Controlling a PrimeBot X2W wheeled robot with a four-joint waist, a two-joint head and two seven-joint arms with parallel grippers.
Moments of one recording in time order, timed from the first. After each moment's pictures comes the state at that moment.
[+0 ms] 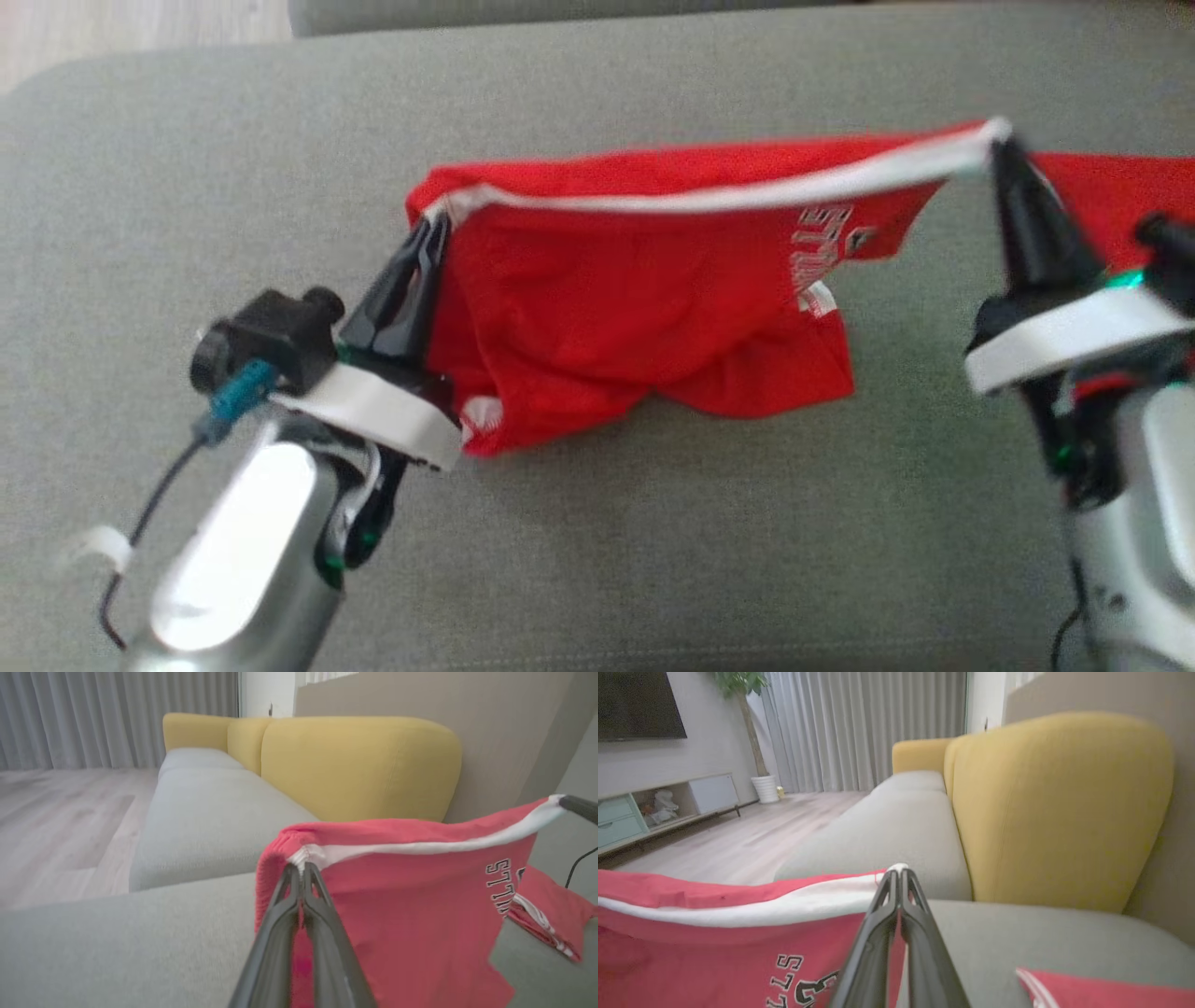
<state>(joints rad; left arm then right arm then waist) -0.36 0.25 -0.50 0.14 -0.42 0.06 -0.19 -0.33 -0.19 0.07 0.09 0.26 0.12 0.06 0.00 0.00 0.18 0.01</state>
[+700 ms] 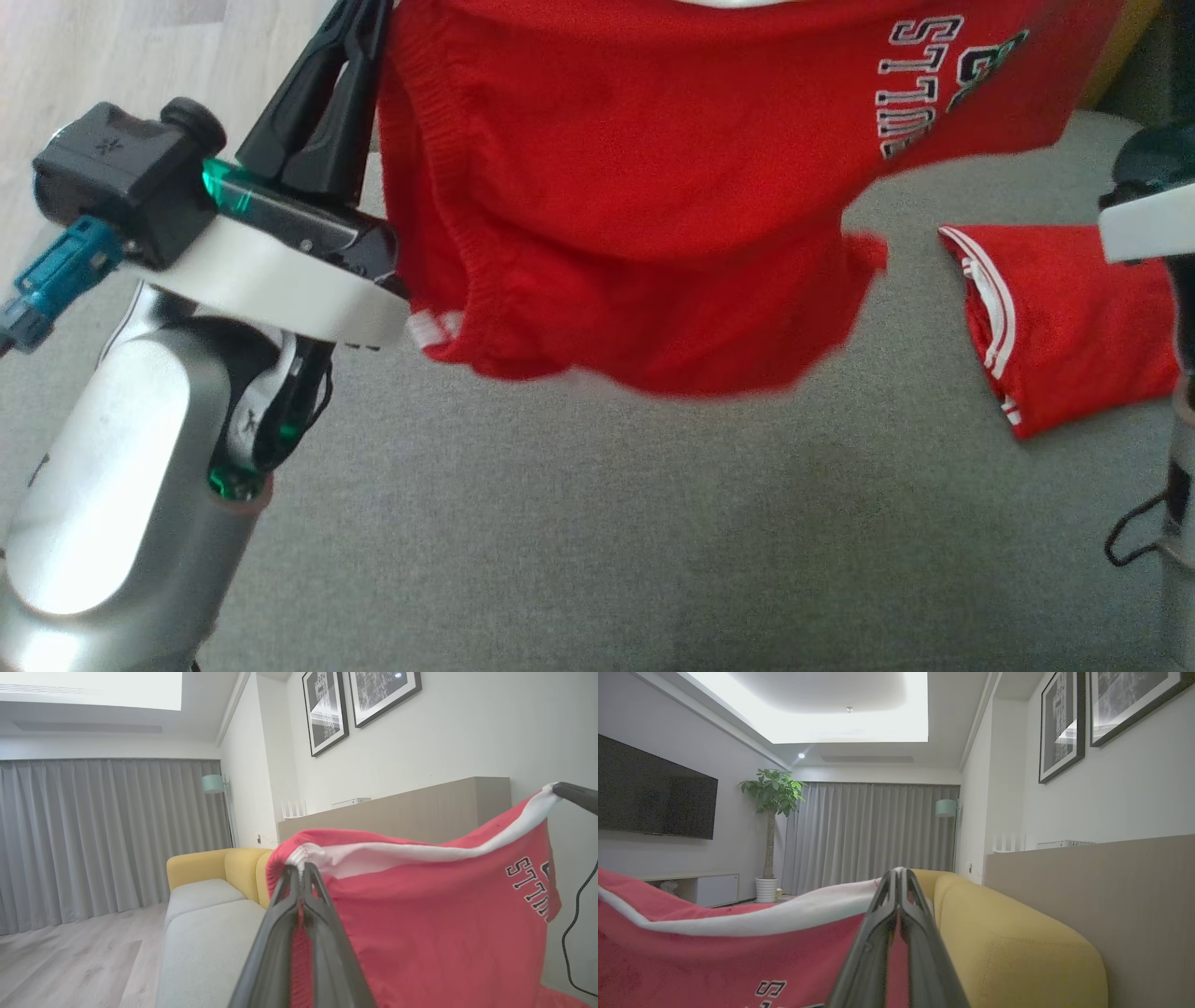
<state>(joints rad) -0.54 0.35 -0.42 -0.22 -0.43 0.12 0.04 -0.51 -0.21 -0.02 -0.28 0.28 0.12 0.31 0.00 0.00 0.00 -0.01</state>
